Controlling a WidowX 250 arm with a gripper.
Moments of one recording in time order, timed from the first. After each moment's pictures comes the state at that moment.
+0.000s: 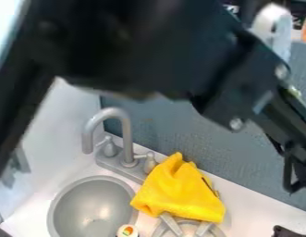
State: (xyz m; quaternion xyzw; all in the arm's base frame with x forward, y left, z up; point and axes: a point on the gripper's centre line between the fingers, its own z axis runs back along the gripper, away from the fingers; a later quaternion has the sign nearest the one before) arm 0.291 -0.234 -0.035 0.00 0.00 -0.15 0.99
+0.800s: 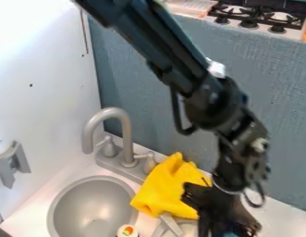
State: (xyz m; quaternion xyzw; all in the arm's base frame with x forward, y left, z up) arm 0.282 -0.106 -0.014 0.04 0.01 0.00 1.00
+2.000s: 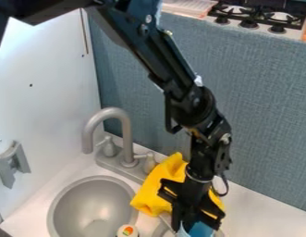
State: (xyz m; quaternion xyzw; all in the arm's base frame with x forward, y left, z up) arm 0.297 -0.064 -0.057 0.05 0.08 0.00 1.00
